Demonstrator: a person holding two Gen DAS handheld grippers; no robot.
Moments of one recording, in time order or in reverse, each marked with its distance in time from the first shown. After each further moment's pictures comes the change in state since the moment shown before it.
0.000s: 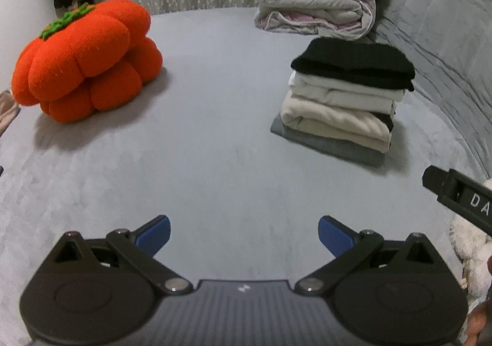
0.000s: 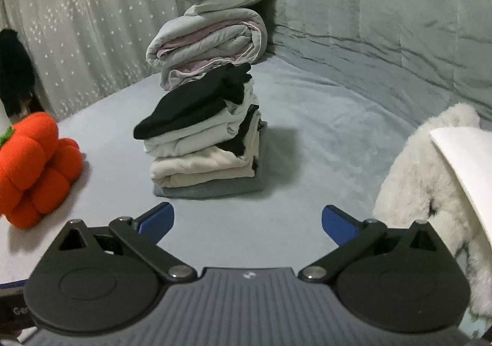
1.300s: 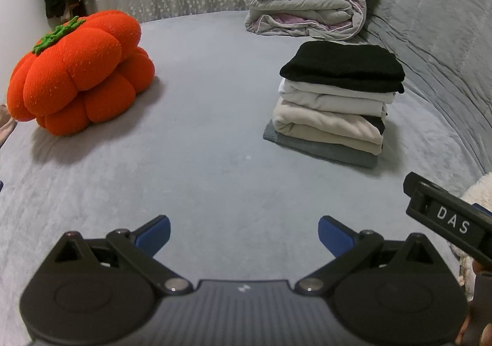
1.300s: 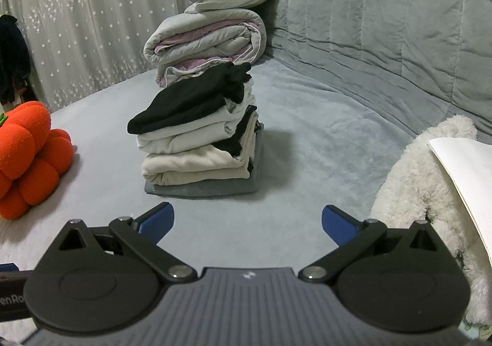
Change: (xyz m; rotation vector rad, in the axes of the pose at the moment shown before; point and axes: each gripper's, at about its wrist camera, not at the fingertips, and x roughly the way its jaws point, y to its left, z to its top) left arm -0.011 -0.007 0.009 0.043 -0.016 -0.009; right arm -0.006 0.005 -0.005 -0.037 -0.008 -0.027
